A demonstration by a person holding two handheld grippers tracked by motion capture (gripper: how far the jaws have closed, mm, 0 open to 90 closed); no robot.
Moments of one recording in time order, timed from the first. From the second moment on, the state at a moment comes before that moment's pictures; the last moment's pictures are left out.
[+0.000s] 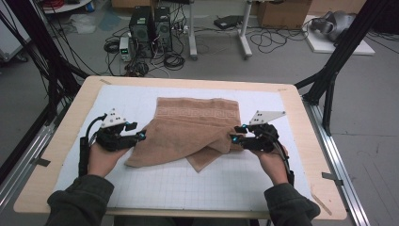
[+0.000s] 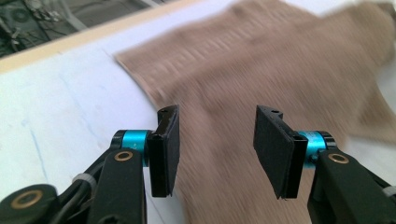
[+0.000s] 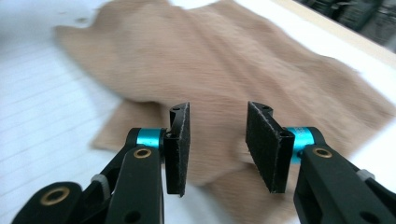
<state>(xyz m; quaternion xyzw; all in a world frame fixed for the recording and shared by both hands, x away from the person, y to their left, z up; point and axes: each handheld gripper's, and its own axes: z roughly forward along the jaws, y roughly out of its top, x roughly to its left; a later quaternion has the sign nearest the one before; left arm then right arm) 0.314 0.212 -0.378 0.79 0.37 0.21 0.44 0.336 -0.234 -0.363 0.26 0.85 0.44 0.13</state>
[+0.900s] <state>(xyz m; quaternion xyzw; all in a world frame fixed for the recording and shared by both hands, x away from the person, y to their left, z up) 0.310 0.197 -0.440 0.85 0.34 0.15 0.38 0.326 -0.137 -0.439 0.18 0.91 0.37 0.04</state>
